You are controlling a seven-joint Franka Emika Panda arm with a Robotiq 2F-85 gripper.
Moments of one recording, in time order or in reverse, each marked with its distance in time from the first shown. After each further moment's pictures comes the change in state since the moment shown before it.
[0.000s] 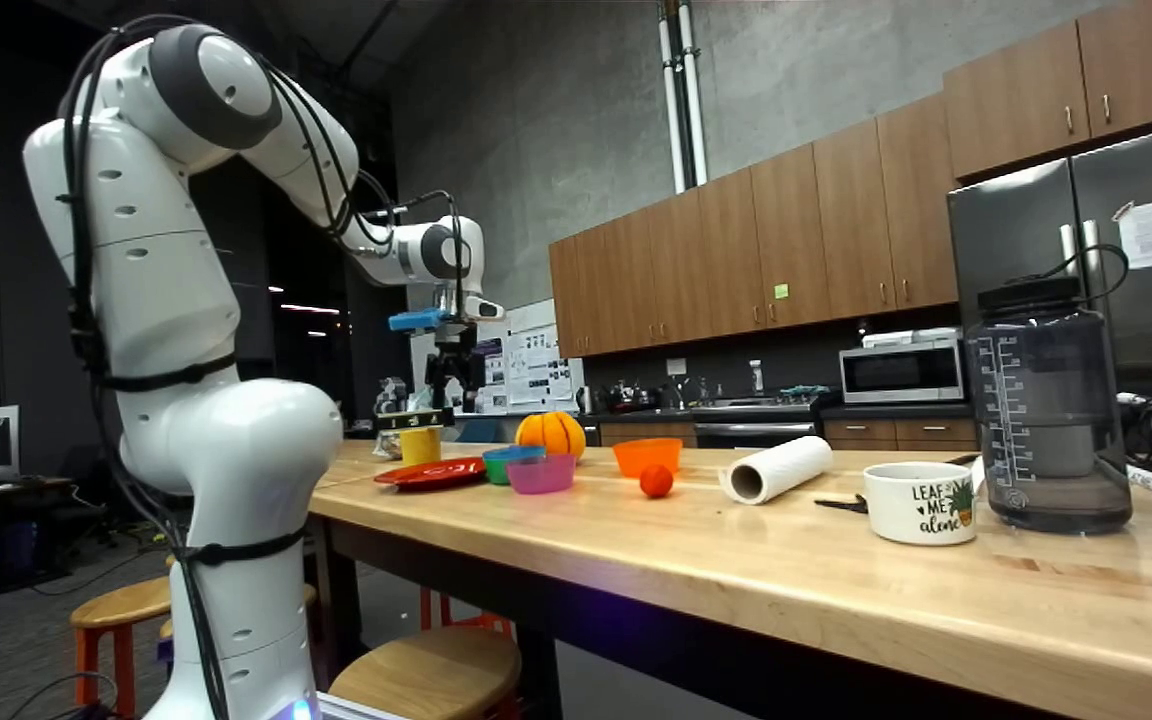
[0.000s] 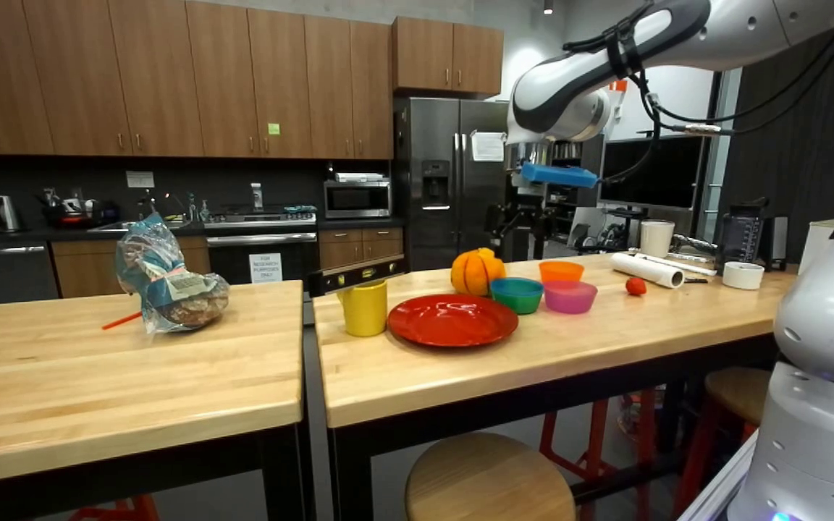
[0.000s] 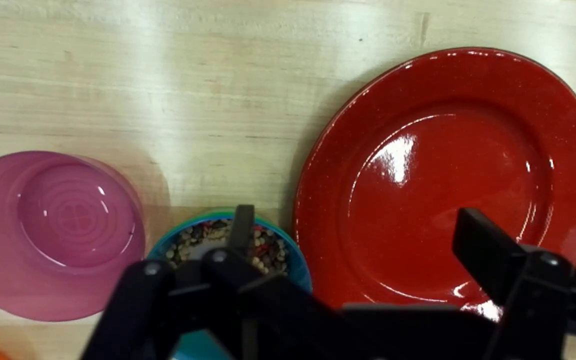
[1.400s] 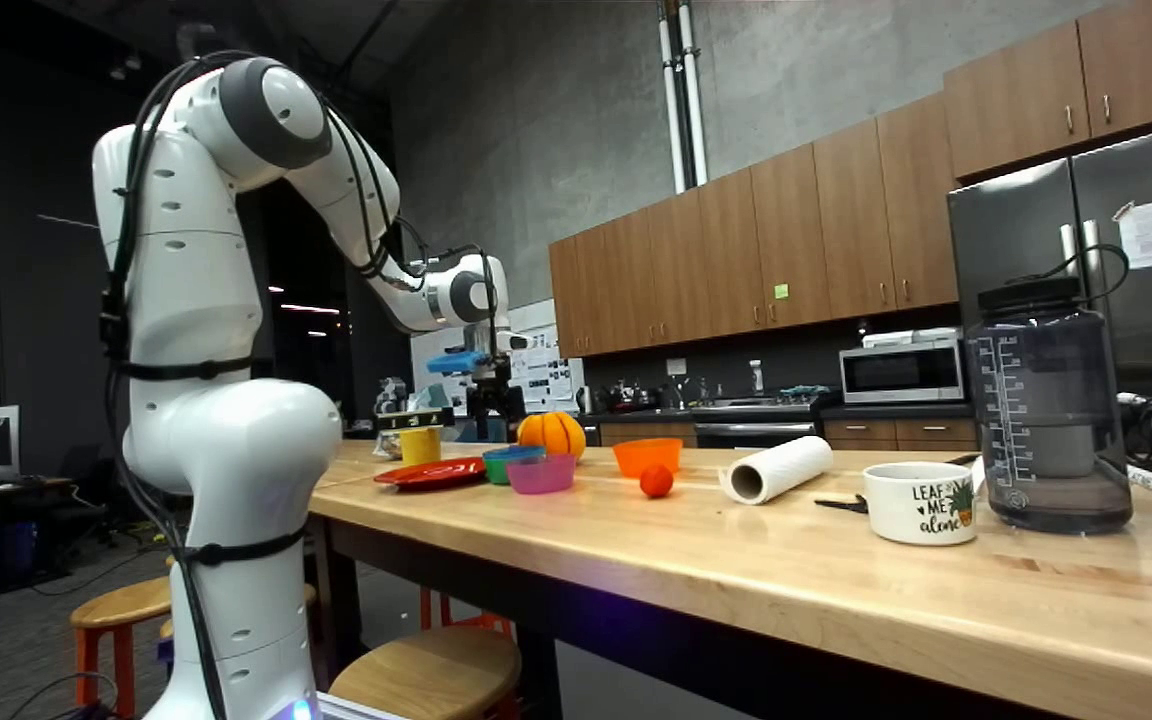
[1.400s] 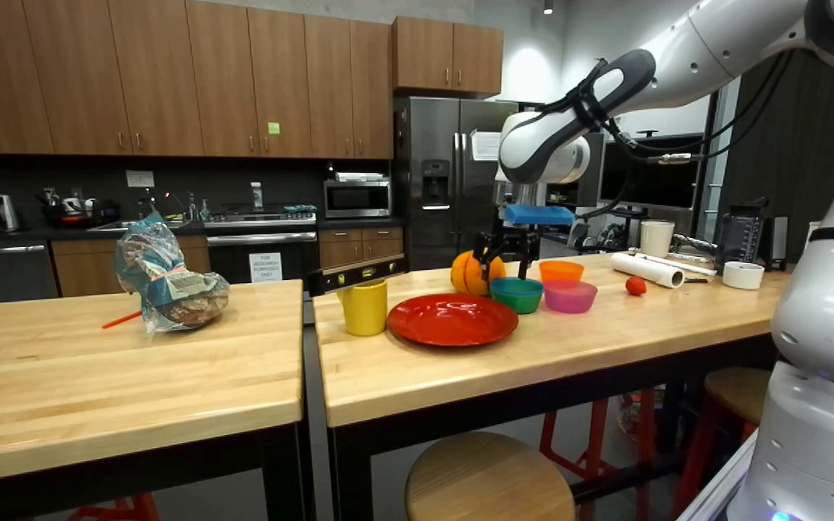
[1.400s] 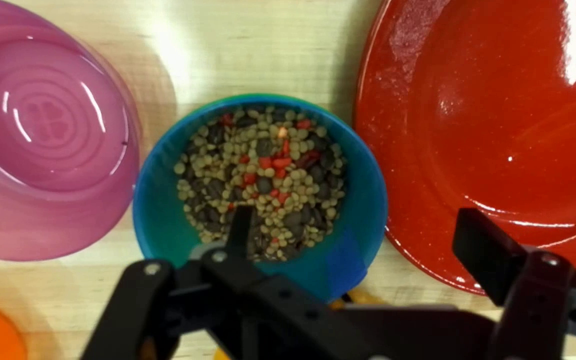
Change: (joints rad) arm -0.020 0.173 -0.023 -0.022 -0.098 0.310 0.033
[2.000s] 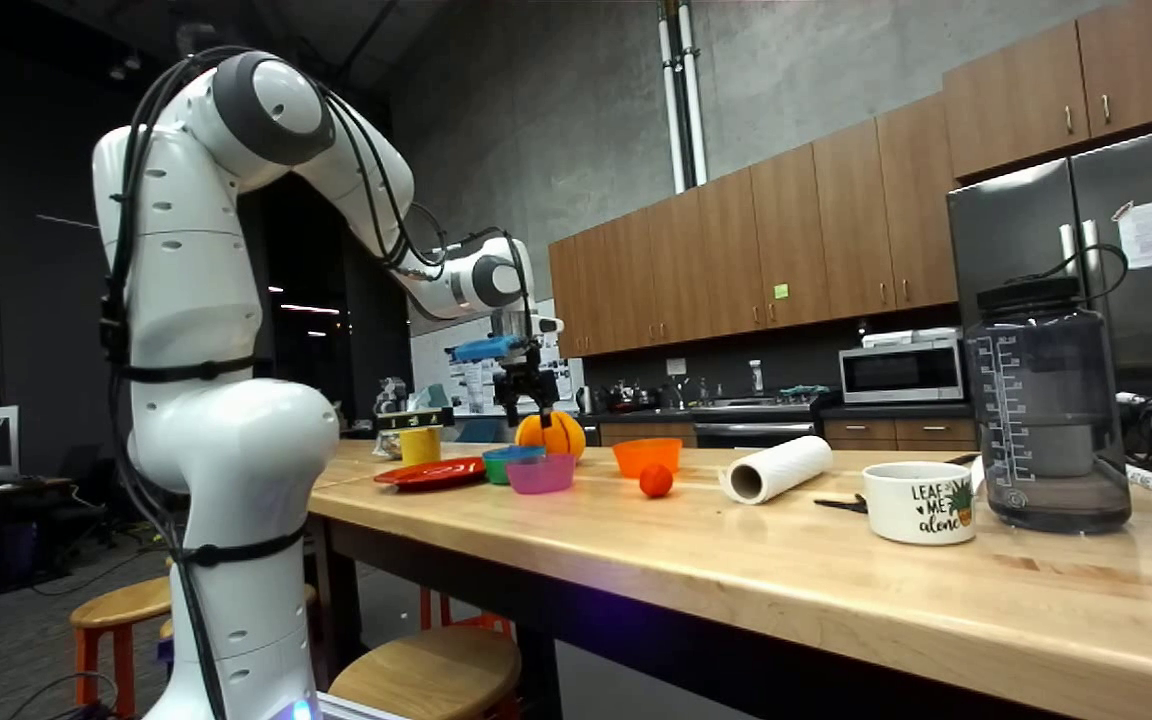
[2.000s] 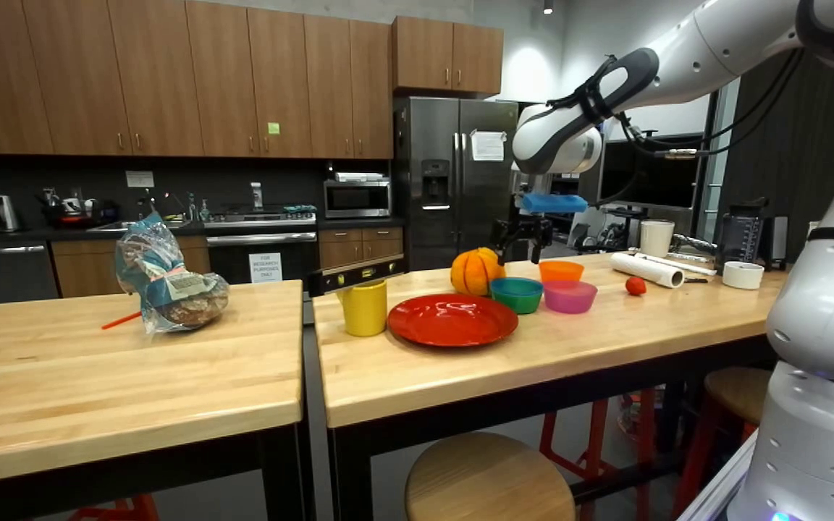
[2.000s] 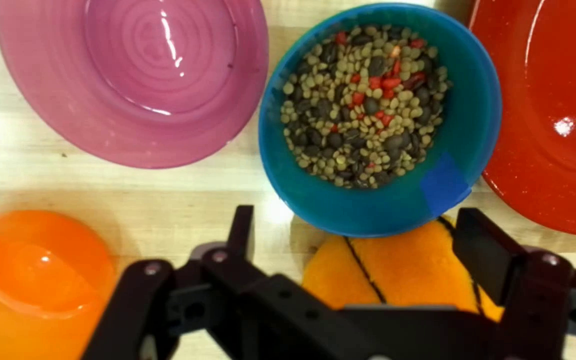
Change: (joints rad) arm -0.047 0.003 -0.068 0.050 -0.046 -0.014 -0.115
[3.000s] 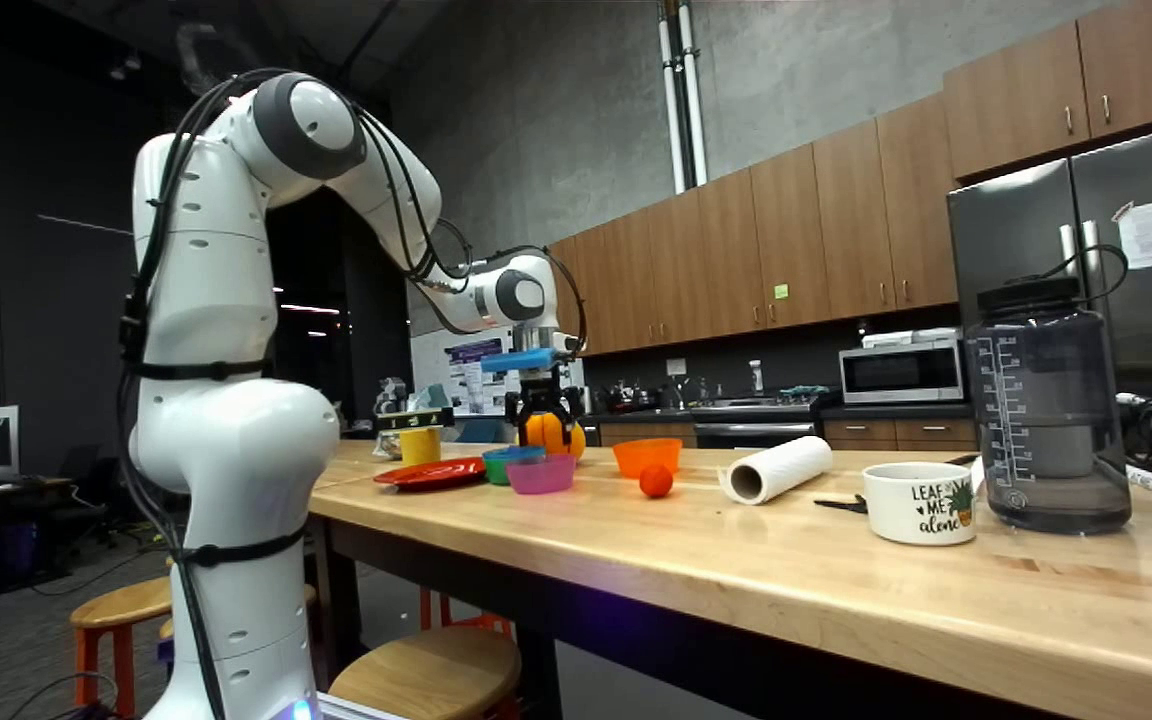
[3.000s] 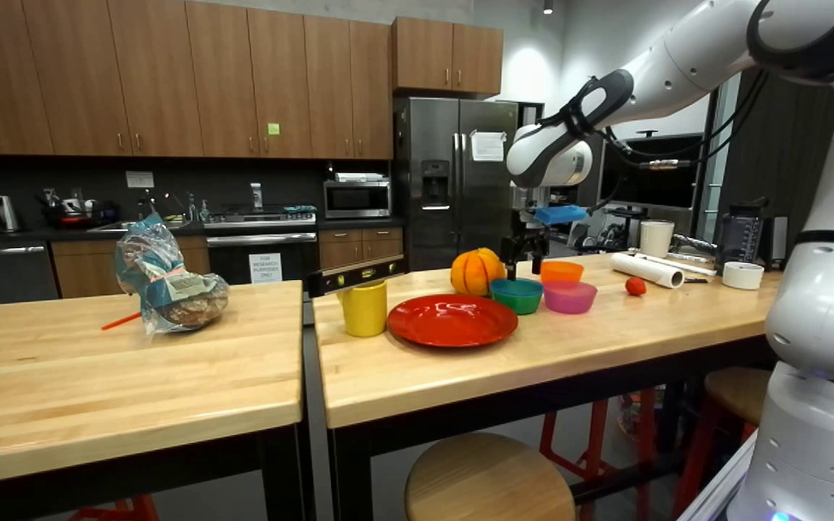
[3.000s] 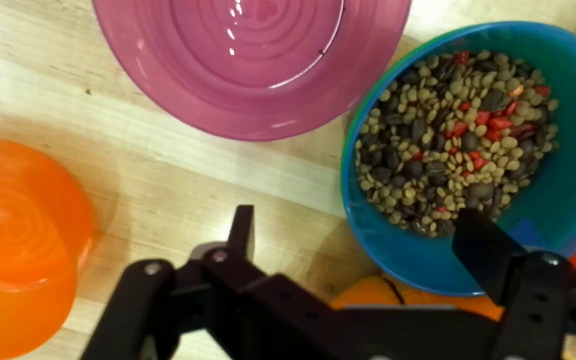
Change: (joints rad) arm -0.002 0.119 -0.047 0.067 -0.012 -0.052 -0.338
